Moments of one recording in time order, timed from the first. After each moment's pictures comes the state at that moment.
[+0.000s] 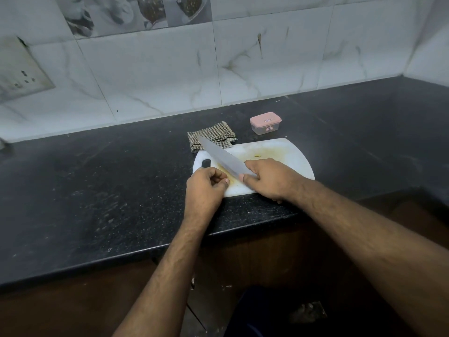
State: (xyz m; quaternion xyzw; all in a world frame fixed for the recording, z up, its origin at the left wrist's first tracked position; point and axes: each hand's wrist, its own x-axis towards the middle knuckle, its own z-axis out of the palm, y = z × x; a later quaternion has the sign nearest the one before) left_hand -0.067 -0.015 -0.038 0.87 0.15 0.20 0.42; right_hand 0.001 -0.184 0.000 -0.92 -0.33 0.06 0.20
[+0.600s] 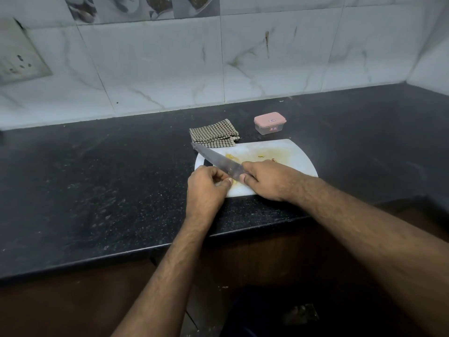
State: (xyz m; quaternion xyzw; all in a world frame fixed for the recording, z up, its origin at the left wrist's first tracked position) left_hand -0.067 -0.011 -0.040 0.86 0.16 0.21 0.43; right_hand 0.004 -0.171 0.004 -0.92 -0.36 0.07 0.10
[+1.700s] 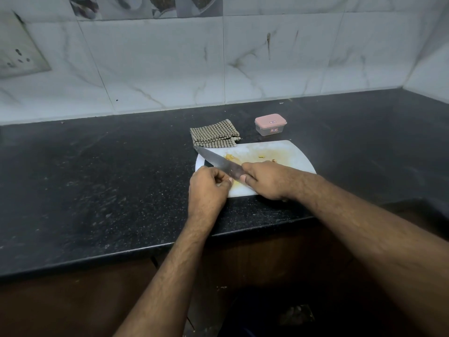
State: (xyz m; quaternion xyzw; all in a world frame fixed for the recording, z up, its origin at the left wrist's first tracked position) left_hand -0.066 -0.013 -0.040 0.86 0.17 0.21 0.44; right_hand 0.001 -0.163 0.014 -0.93 -0.35 0.12 0.07
